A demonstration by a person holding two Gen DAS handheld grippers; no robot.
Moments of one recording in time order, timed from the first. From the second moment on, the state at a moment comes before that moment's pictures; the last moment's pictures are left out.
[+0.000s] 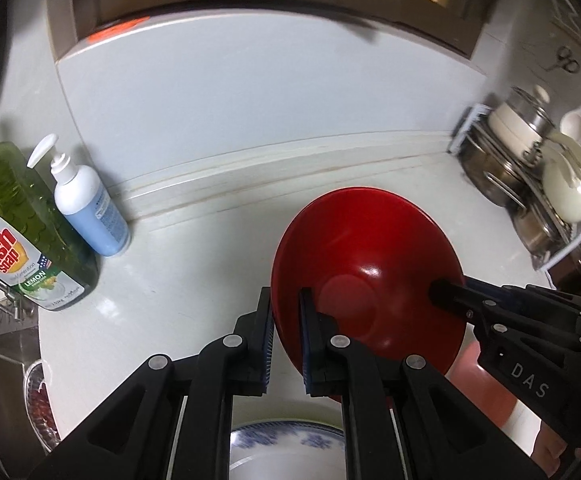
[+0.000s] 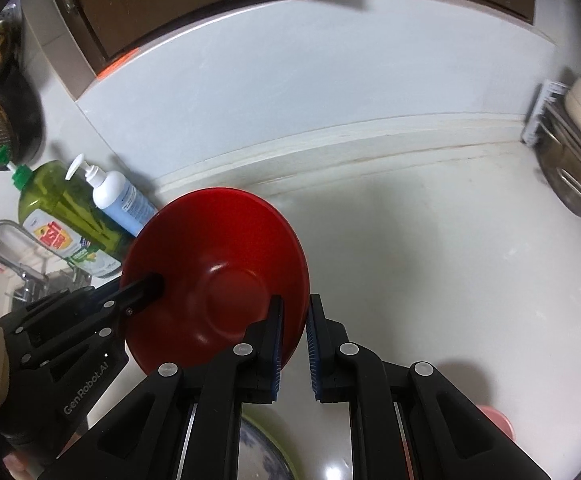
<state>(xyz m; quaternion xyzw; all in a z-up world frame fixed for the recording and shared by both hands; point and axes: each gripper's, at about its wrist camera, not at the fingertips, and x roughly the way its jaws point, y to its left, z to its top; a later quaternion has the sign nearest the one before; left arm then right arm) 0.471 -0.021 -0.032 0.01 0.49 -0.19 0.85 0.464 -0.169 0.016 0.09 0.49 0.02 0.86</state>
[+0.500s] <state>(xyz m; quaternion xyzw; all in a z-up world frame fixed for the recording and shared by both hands) 0.405 -0.084 -0.021 0.02 0.48 -0.25 0.84 0.372 -0.229 0.027 0.11 0.47 -0.03 0.88</state>
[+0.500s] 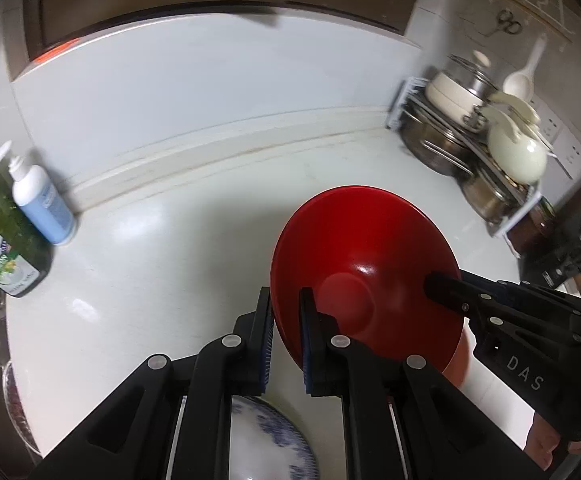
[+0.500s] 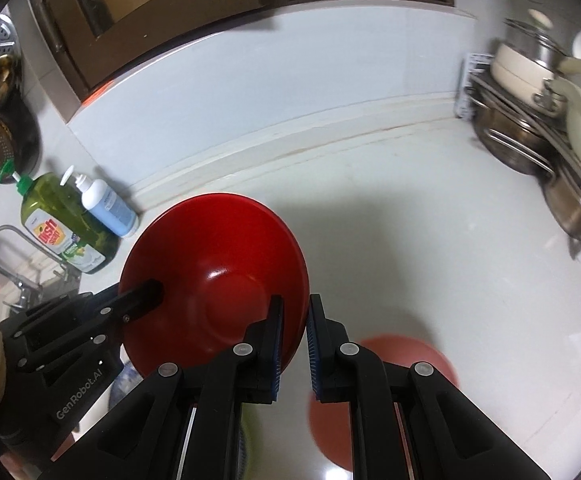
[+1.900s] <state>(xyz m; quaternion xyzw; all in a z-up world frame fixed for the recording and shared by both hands) 0.347 -0.178 -0.087 0.10 0.55 -0.30 0.77 0.291 -0.312 -0.049 0.15 0.52 -0.10 0.83</state>
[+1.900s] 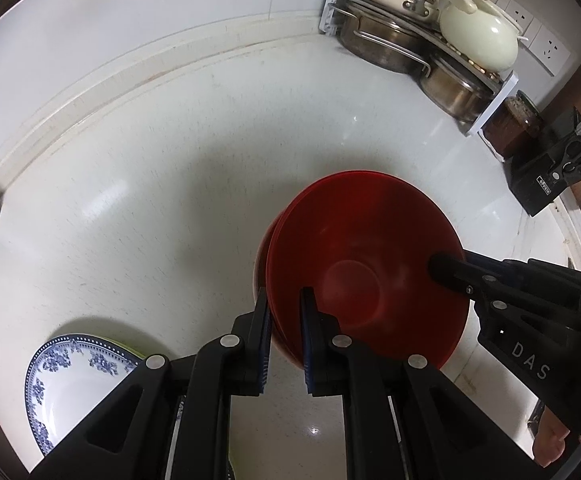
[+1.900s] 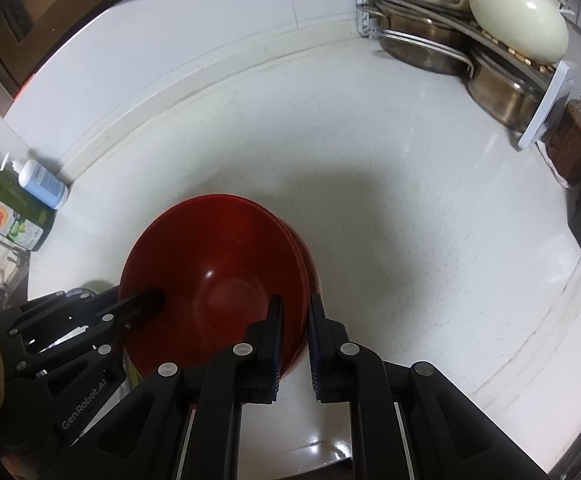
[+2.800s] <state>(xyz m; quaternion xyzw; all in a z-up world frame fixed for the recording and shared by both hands) 0.346 -0.167 -0.064 0.10 0.52 -0.30 0.79 0.277 -0.312 -0.032 0.15 0.49 -0.11 0.85</state>
